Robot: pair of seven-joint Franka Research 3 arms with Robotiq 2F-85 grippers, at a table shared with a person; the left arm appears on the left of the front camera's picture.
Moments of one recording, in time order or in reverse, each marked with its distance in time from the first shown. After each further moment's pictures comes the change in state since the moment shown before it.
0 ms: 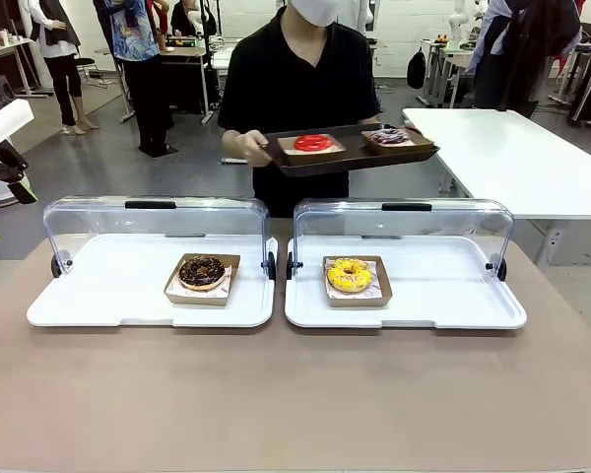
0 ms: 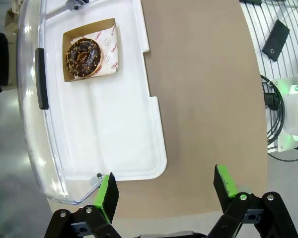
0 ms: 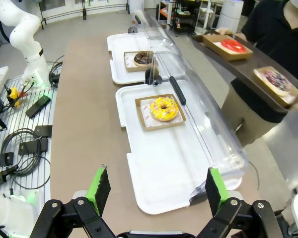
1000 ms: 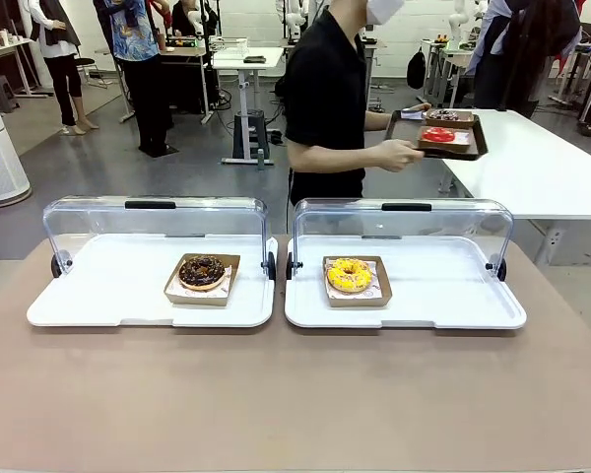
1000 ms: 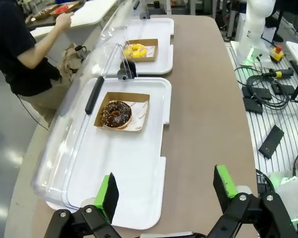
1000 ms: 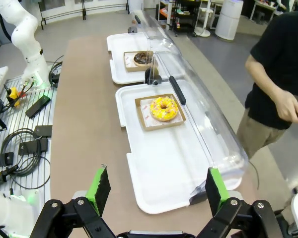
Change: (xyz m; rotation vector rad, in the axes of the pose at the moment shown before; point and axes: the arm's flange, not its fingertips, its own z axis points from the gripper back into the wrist) left arm -0.139 -0.004 0.001 0.022 -0.673 0.242; right arm 0.000 0.000 0.000 -0.001 0.000 -0.001
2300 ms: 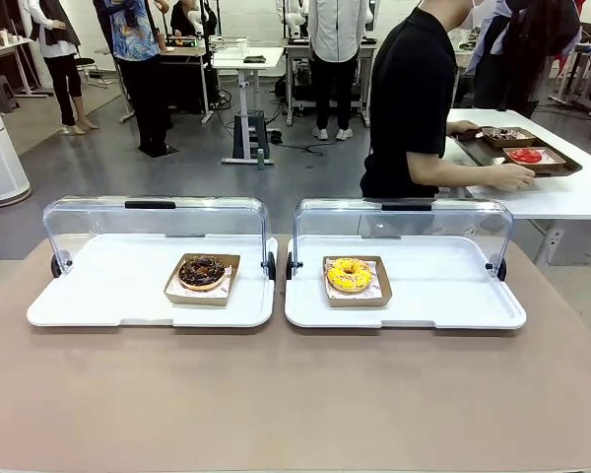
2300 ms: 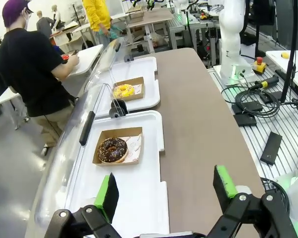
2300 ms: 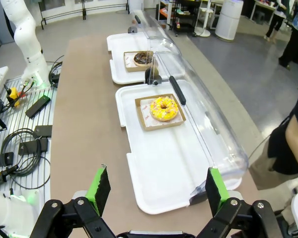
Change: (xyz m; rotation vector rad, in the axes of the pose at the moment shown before) left arm -0.040 0.003 0.003 -0.075 -0.232 -0.169; right arm 0.000 0.000 0.000 0.000 0.000 0.000
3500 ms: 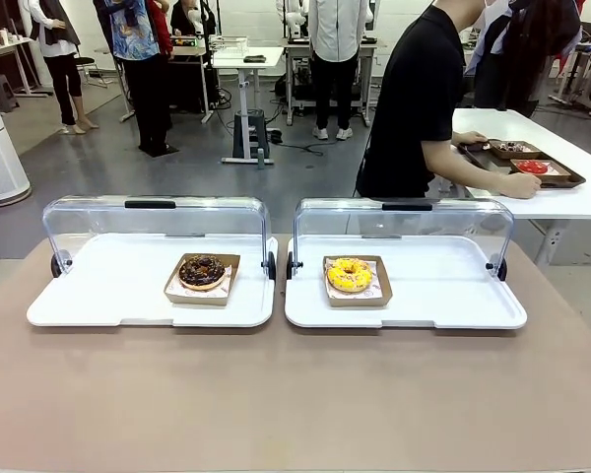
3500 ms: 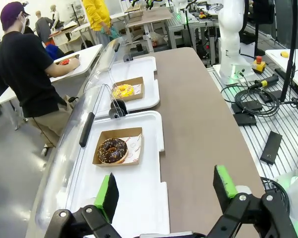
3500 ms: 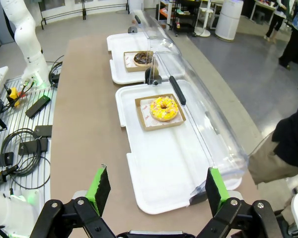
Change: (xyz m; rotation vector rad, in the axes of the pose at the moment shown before) left arm 0.003 0.000 -0.001 -0.003 0.005 -0.005; right arm 0.000 0.000 0.000 0.000 0.000 0.000
